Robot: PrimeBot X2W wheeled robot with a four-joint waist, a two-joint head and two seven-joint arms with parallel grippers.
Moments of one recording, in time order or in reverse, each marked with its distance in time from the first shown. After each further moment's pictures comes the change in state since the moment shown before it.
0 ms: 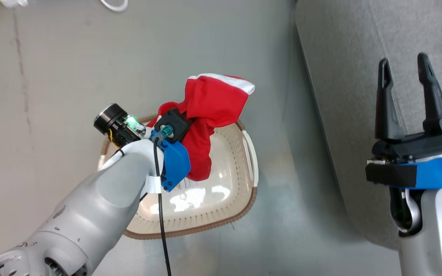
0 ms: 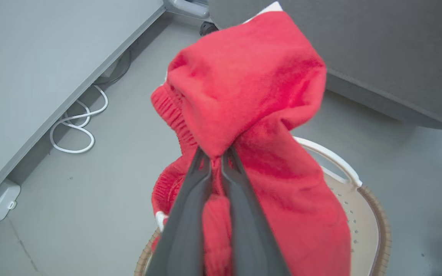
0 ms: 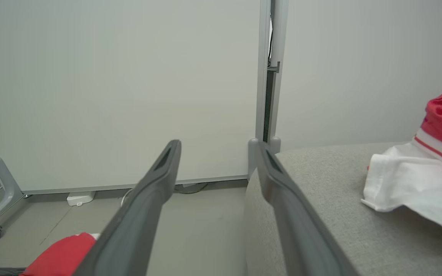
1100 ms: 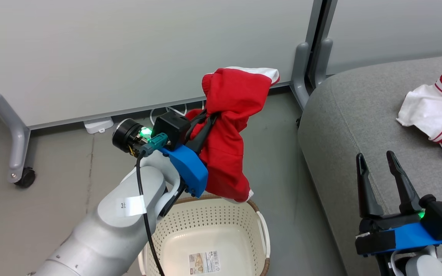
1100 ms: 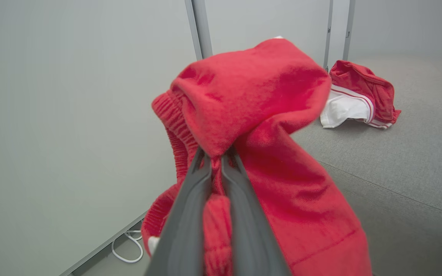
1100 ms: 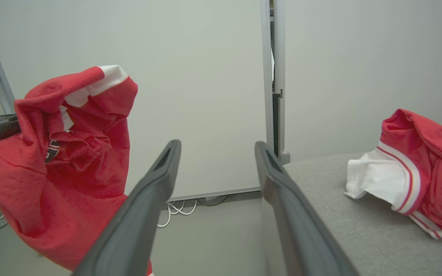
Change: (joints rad) left arm 0.180 0.019 0.323 -0.326 -0.012 0.027 -0.027; right arm 0.289 0.006 0.014 0.101 0.050 0.000 0.000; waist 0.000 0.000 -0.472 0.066
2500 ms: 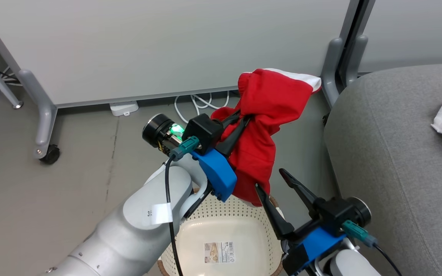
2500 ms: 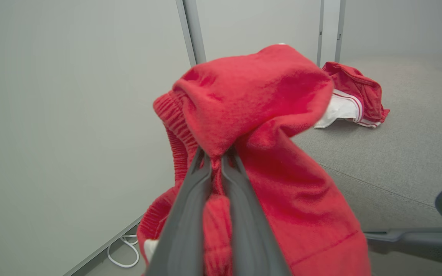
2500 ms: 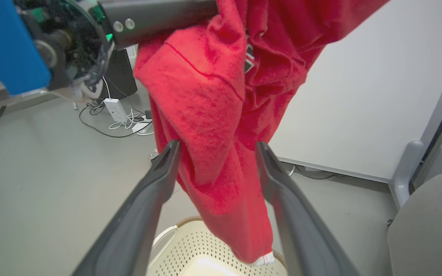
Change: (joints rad) left arm -0.009 -0.065 -0.031 -0.055 0.045 -0.002 0.000; right arm -0.138 -0.032 0.434 0.216 0.023 0.000 0.000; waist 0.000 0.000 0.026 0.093
